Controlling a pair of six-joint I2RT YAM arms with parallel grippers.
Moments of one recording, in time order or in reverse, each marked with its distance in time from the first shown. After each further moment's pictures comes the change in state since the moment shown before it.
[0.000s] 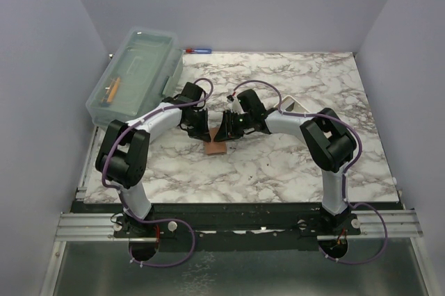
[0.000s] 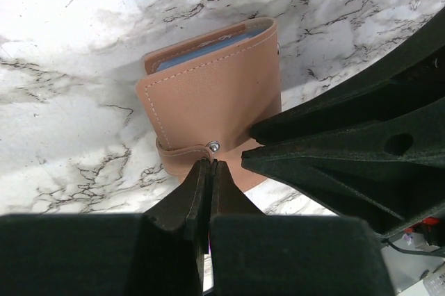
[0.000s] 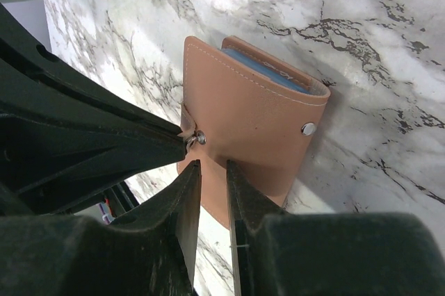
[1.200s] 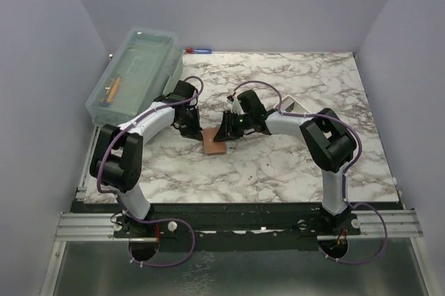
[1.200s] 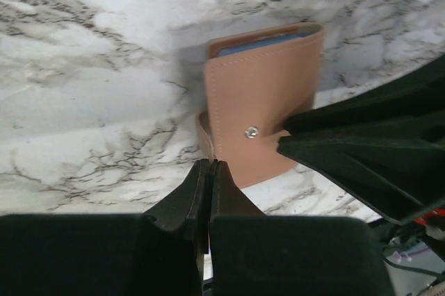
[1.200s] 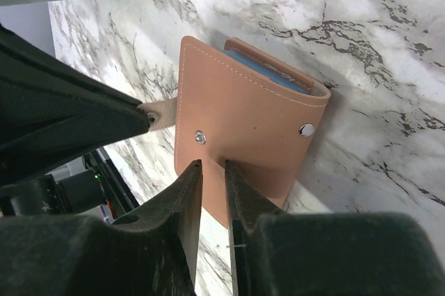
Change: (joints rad) left arm 0.051 -0.044 0.000 -0.085 -0.092 -0.034; right arm -0.001 -0.002 -0.019 0.036 0.003 0.014
